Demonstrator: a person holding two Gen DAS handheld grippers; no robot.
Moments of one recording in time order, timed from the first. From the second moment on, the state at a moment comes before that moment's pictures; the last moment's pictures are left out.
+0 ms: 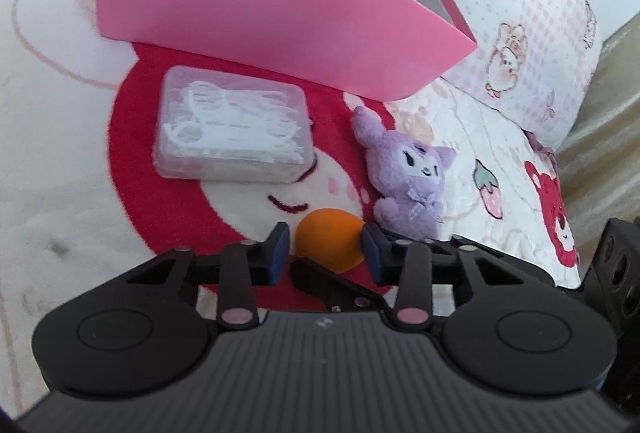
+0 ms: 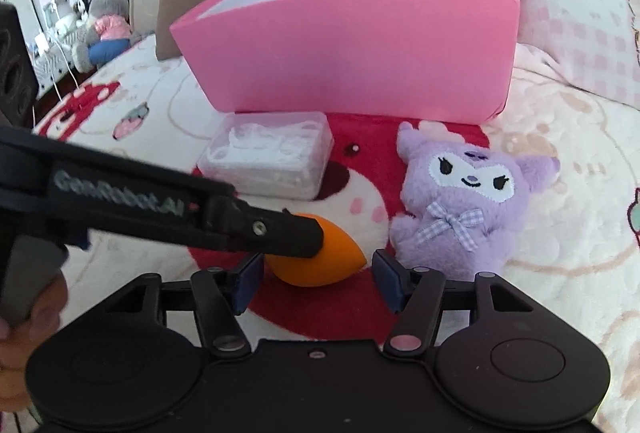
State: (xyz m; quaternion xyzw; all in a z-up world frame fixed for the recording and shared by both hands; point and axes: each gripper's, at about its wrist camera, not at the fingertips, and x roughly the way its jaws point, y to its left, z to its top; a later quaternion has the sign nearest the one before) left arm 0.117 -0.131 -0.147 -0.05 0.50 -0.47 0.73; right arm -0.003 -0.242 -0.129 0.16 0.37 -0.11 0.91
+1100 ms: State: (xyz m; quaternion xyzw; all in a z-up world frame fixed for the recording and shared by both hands) left arm 0.092 -0.087 -0.101 0.03 0.51 -0.46 0.72; right arm -0.002 -0.191 -0.091 0.12 0.39 -0.02 0.91
